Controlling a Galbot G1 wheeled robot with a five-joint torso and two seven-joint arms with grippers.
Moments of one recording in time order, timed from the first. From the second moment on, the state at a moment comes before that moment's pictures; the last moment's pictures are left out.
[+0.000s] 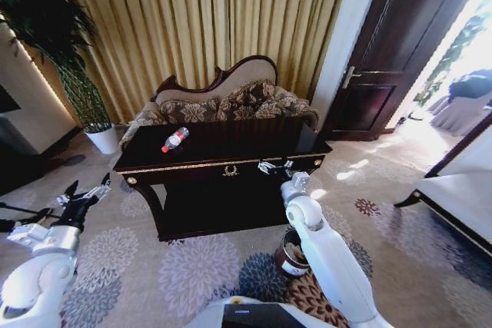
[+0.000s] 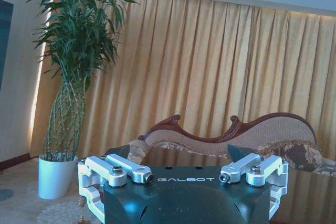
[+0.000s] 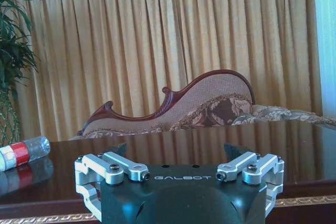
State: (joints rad) left arm 1.60 -1.12 -1.09 -2.07 -0.78 0.12 0.02; right arm -1.02 1.28 0.27 1.87 0.42 -0.27 0.19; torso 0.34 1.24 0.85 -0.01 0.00
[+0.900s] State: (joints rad) left arm 1.60 -1.12 -1.08 -2.08 -0.78 0.12 0.02; right arm -1.01 1.28 0.26 1.87 0.42 -0.27 0.18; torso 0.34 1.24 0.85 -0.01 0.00
